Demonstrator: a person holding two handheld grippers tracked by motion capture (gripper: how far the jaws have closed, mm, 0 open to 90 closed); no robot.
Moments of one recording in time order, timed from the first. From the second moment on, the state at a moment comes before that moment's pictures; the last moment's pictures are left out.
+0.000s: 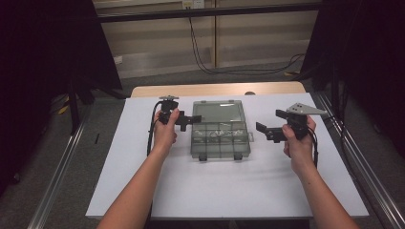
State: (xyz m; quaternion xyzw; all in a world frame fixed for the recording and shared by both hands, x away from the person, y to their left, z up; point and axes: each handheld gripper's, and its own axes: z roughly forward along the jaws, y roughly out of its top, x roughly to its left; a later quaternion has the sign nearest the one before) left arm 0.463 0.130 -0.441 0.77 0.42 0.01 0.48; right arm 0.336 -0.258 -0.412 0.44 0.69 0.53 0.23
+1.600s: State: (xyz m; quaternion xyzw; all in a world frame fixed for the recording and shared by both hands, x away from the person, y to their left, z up) left arm 0.498 0.119 -0.480 0.72 0.53 -0.02 0.45; right arm 0.448 -0.219 -0.470 0.56 0.68 0.46 0.10
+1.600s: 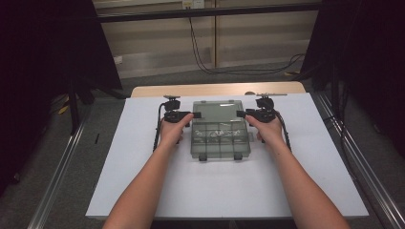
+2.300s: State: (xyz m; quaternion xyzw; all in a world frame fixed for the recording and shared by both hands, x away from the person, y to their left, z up) left arm 0.493 0.106 -0.482 0.74 0.51 0.00 0.44; right arm 0.458 -0.219 -0.493 0.58 0.67 0.46 0.04
